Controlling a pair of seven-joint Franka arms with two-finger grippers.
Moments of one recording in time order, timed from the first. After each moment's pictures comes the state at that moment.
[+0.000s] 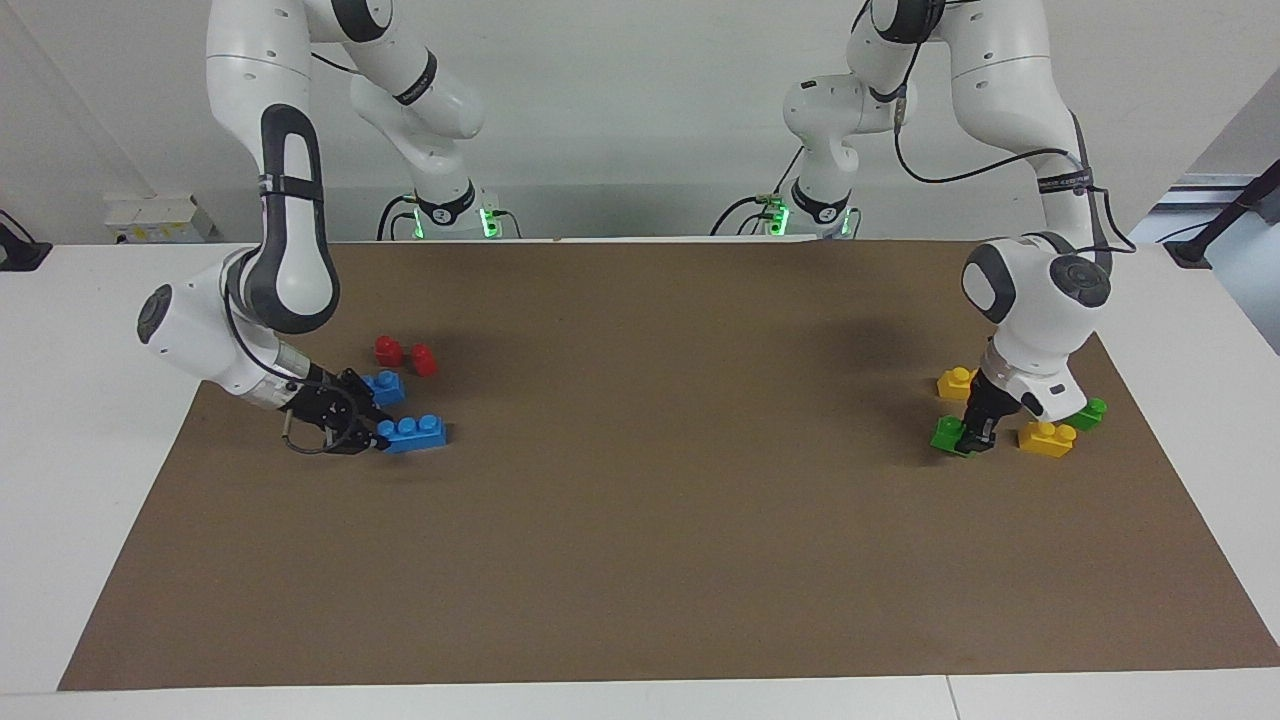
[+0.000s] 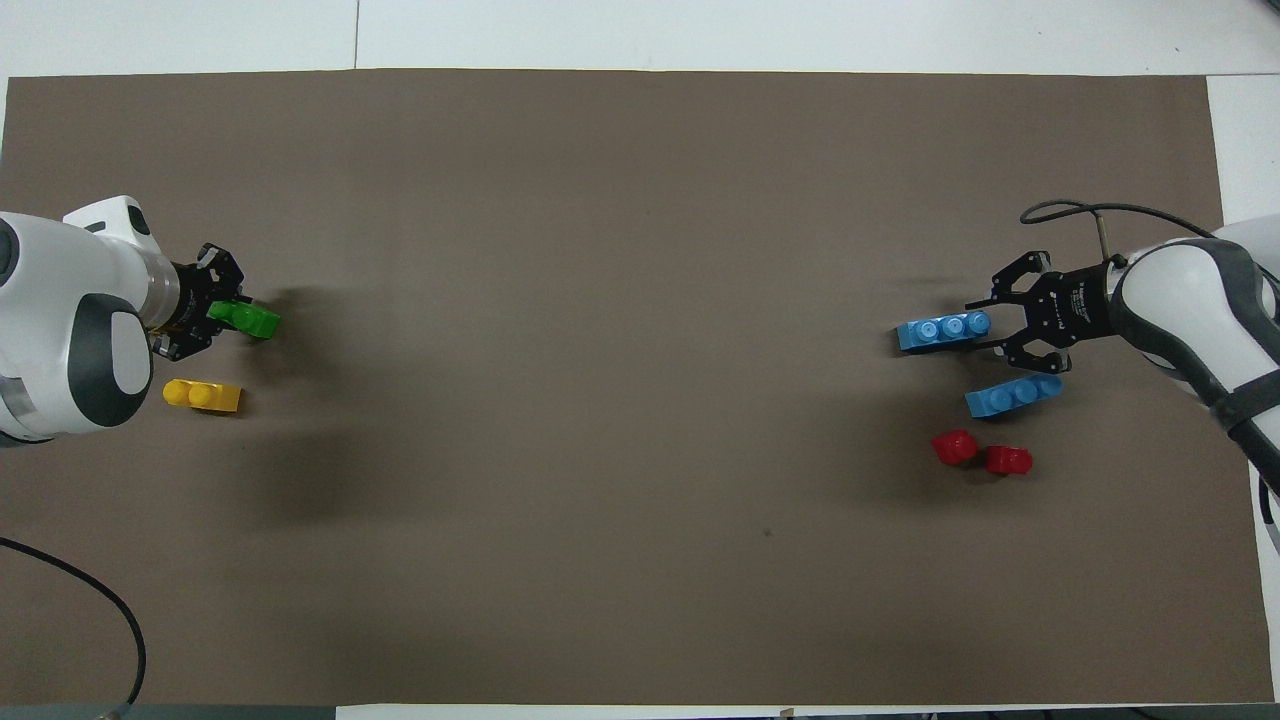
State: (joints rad) left arm 0.05 0.30 0.02 -2.01 0.00 2.41 -0.98; right arm -0.31 0.33 0.14 -1.97 0.50 2.13 0.93
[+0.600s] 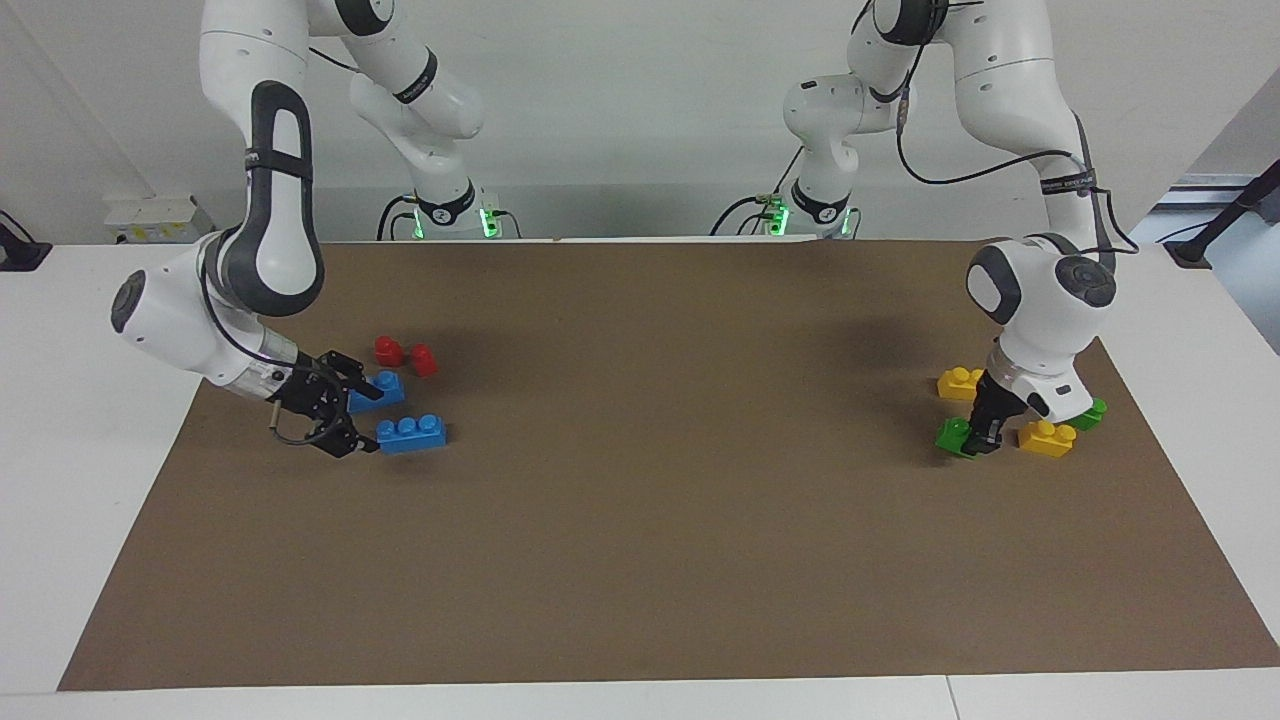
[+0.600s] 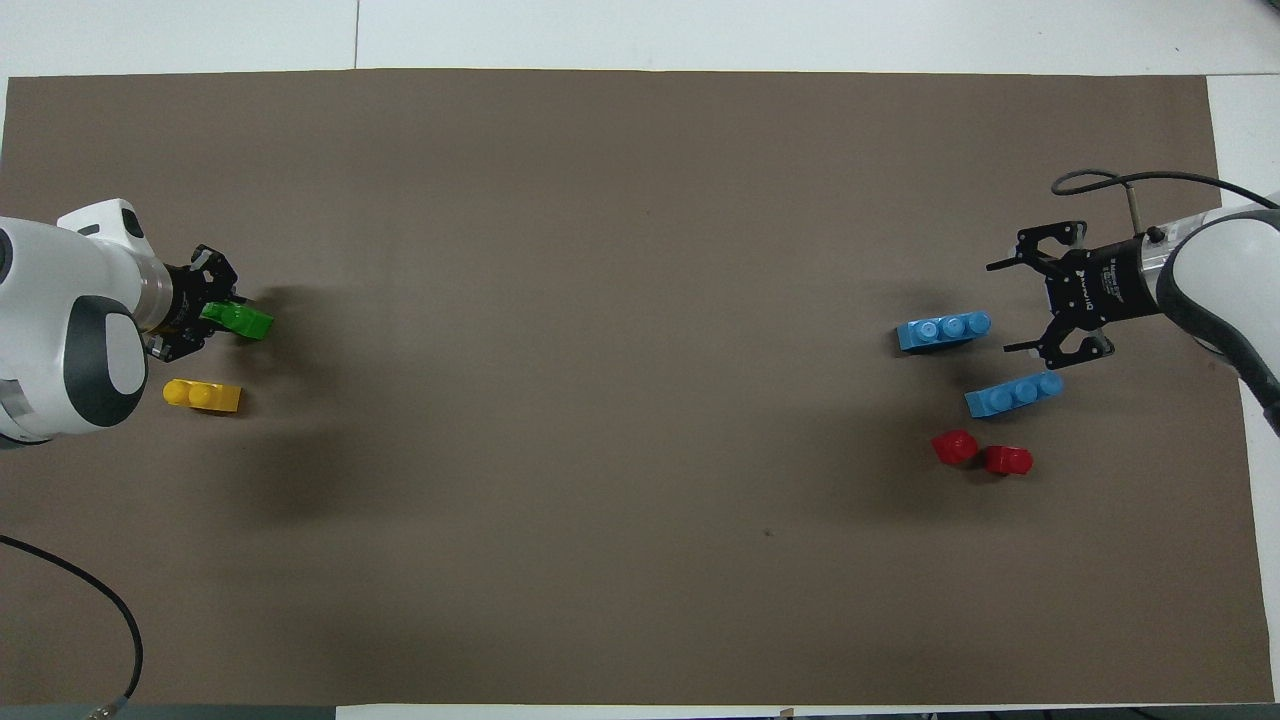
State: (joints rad) left arm 0.07 0.32 0.02 -2.01 0.00 2.43 -0.94; right arm -0.31 0.27 0.14 -1.89 0.47 2.00 0.97
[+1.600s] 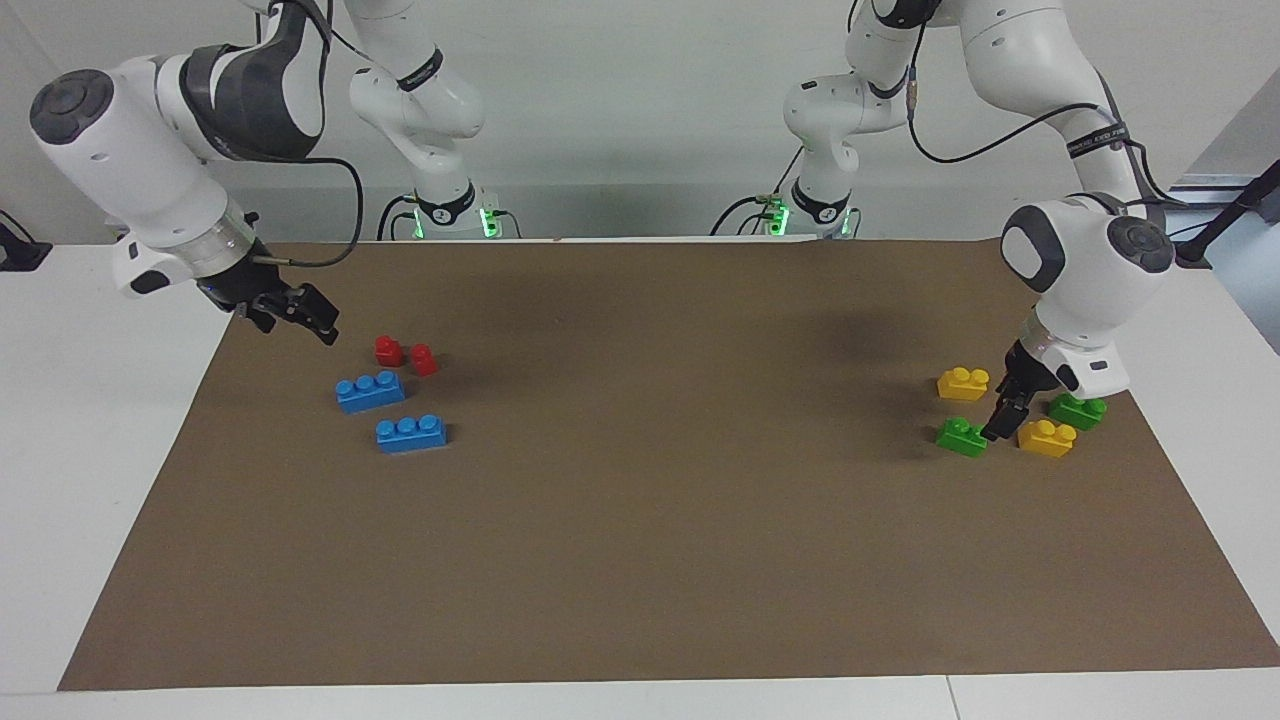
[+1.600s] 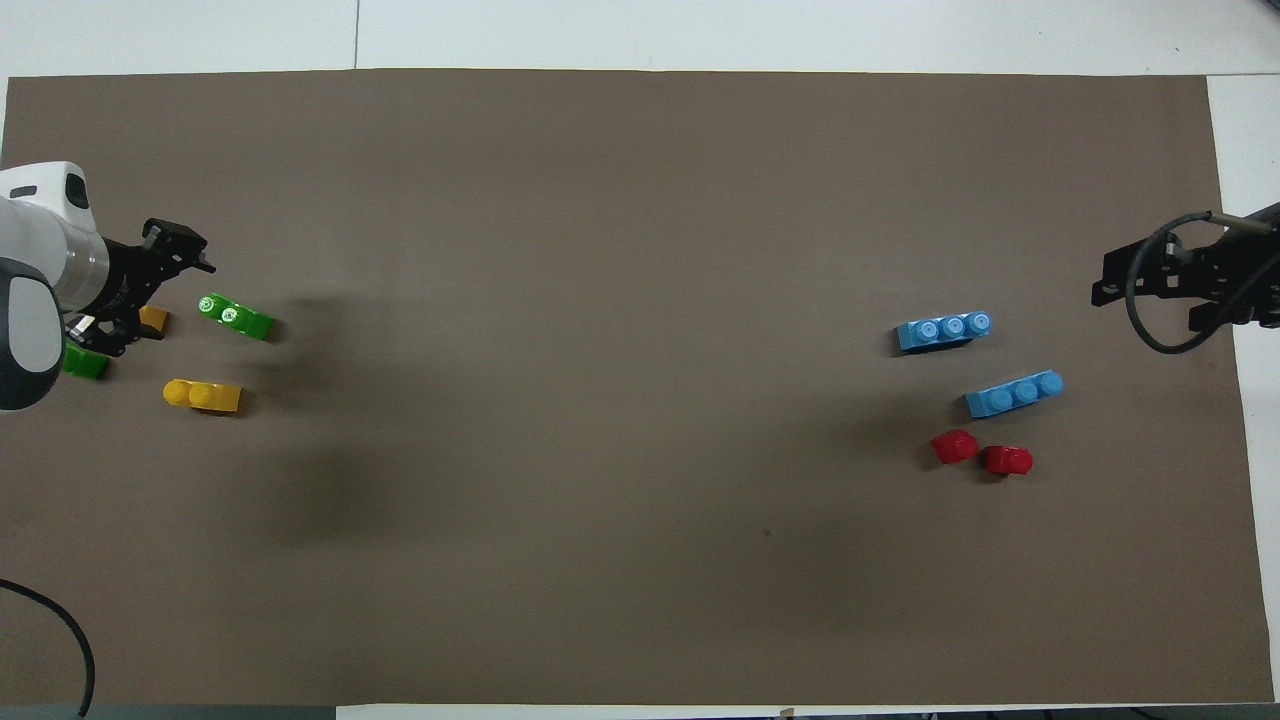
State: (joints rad) left arm 0.07 0.21 0.02 -1.88 0.00 2.14 -0.73; right arm -0.27 0.07 0.18 -1.67 0.04 1.63 0.11
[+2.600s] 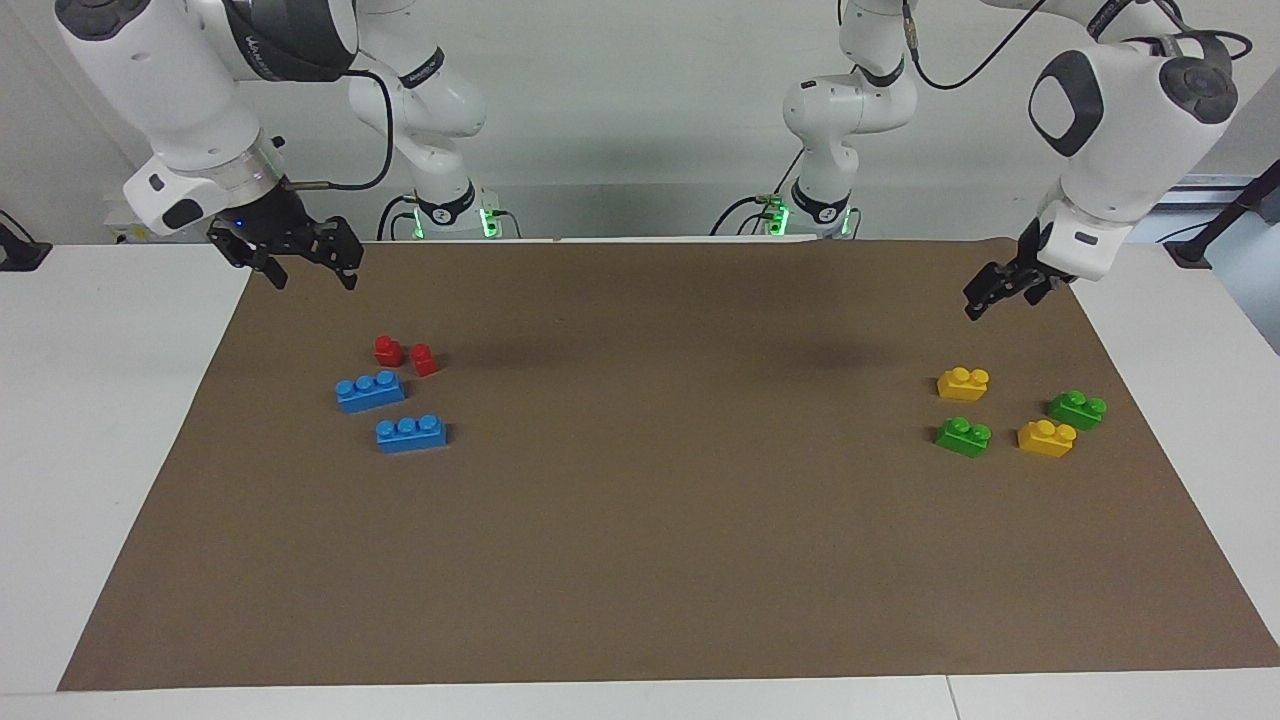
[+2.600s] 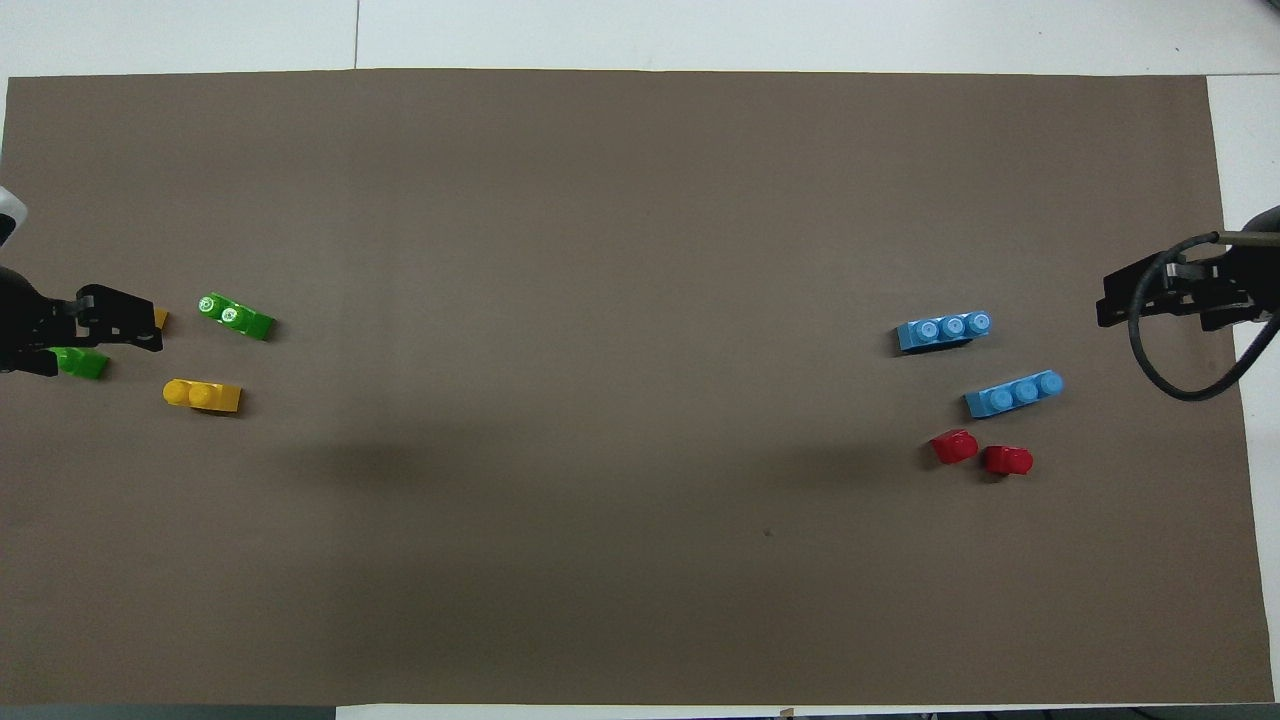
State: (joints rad) left arm 0.04 -0.05 -0.01 -1.79 0.02 1.67 -0.12; right arm -0.23 0.03 0.21 -1.57 0.01 1.51 0.06
